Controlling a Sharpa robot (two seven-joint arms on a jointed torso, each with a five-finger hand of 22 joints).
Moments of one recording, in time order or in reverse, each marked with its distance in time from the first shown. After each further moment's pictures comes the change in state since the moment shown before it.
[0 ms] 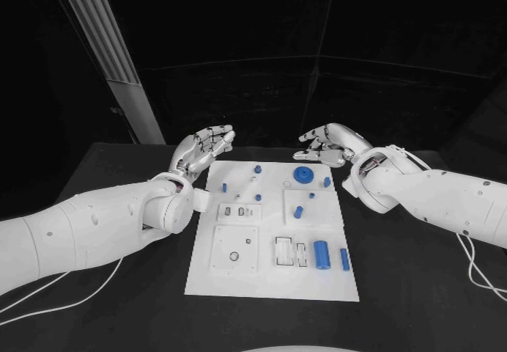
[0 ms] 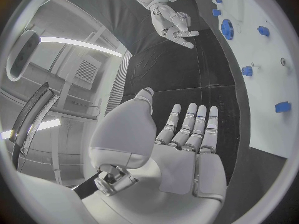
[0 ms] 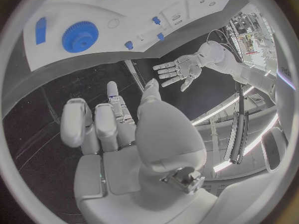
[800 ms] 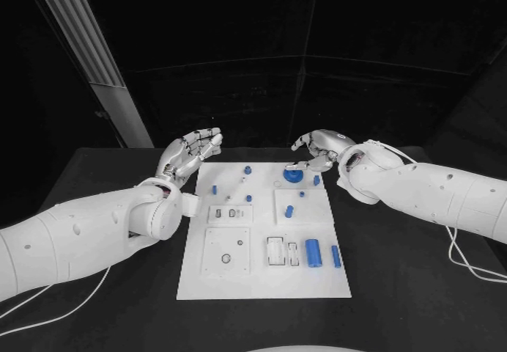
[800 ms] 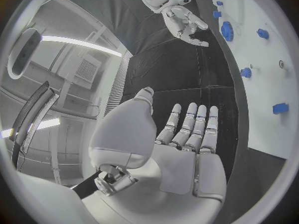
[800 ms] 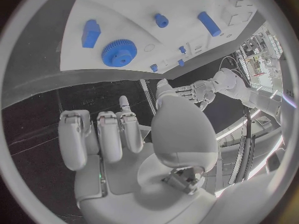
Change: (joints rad) left arm -0.002 -0.010 0.000 0.012 0.000 0.007 0.000; left_hand 0.000 0.000 0.000 0.000 0.000 -0.004 0.004 0.000 0.000 0.000 0.000 0.000 0.000 0.000 0.000 0.000 0.000 0.000 0.000 0.000 0.000 -0.002; right arm -0.004 0.076 -0.002 -0.159 -0.212 0.126 -0.102; right_hand -0.216 -0.216 0.302 0.006 0.016 -0.096 -0.064 0.229 0.044 0.343 -0.043 1.295 1.152 0.127 -0.020 0.145 0.364 -0.064 0.188 -0.019 0.211 0.003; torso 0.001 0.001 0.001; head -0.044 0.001
